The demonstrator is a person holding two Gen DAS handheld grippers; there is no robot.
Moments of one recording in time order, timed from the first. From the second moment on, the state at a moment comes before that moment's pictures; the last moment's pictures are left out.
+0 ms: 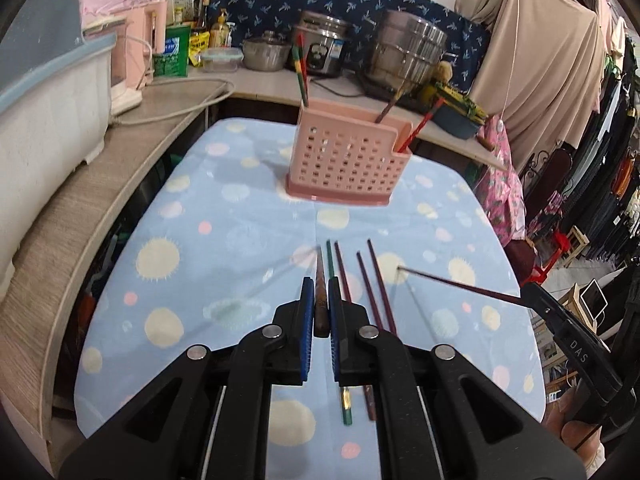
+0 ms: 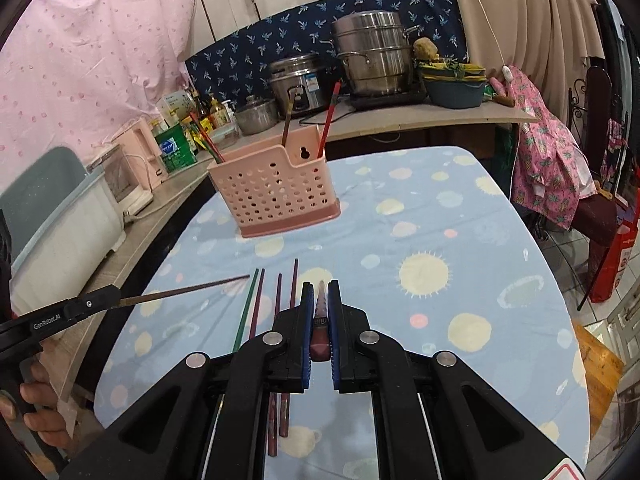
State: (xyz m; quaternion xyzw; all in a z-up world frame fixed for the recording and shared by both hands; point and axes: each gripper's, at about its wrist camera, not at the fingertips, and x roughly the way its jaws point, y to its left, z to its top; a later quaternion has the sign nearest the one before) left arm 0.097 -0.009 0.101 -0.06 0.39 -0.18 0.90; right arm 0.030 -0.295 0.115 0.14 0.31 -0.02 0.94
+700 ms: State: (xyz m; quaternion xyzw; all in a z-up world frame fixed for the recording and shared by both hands) left arm 0.176 -0.025 0.205 -0.07 0.29 -0.18 0.94; right arm 0.098 -0.309 0.198 0.16 0.22 0.01 0.96
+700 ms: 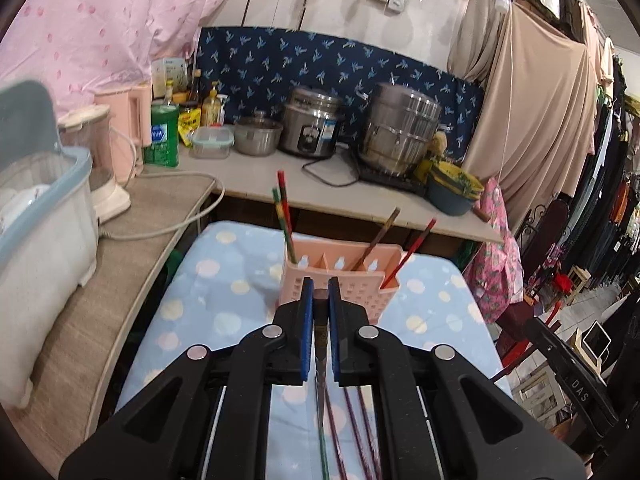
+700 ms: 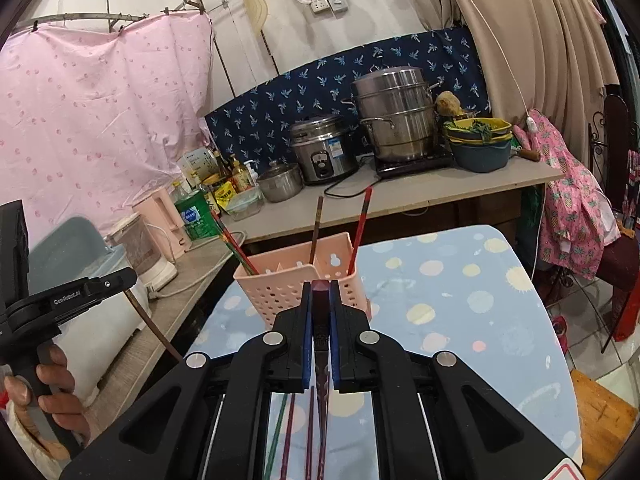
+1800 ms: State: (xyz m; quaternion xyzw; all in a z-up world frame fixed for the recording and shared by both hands) left arm 0.313 -0.053 0.235 -0.08 0.23 -0.12 0.96; right arm 0.288 -0.302 0.231 0.16 0.19 0.02 0.97
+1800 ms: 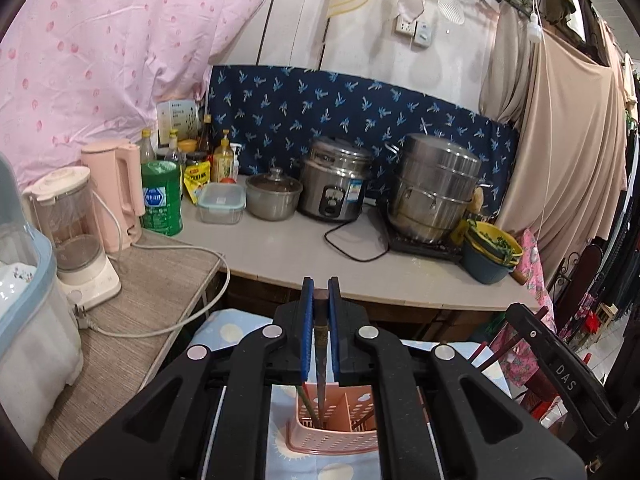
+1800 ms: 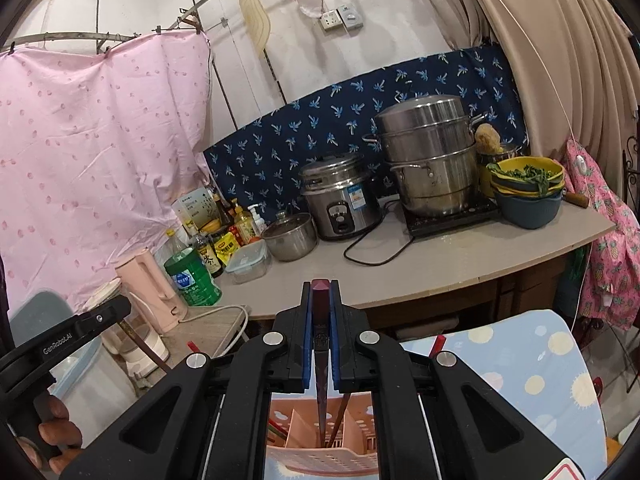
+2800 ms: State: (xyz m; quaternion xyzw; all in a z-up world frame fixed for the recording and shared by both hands) left arm 0.300 -0.048 0.210 -0.08 0.25 -0.12 0.96; right arm 0.262 -0.301 0.207 0.16 0.21 0.02 0.97
